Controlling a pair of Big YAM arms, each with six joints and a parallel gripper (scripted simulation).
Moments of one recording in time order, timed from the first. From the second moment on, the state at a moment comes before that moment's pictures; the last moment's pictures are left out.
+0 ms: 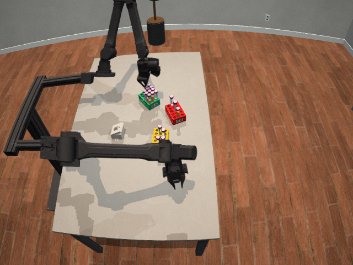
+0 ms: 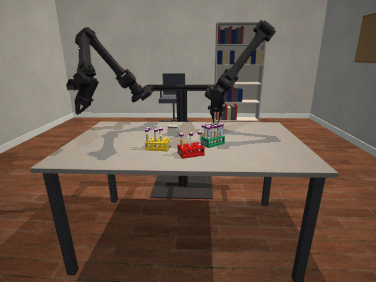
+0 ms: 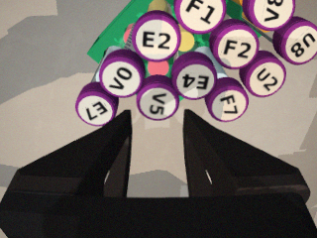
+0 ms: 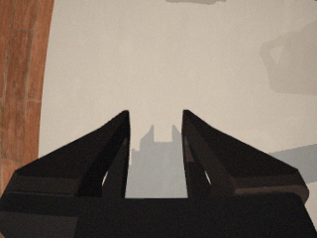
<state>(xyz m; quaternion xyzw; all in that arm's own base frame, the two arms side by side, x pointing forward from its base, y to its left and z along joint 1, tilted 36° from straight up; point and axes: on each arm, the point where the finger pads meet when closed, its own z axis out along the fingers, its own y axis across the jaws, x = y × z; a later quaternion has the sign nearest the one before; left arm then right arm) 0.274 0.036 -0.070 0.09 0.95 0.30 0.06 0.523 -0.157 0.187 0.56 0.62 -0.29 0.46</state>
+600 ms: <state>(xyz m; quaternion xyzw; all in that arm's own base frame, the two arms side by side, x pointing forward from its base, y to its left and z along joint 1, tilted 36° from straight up) 0.274 0.040 -0.074 0.09 0.95 0.30 0.06 0.523 -0.157 0.187 0.56 0.62 -0.29 0.46</state>
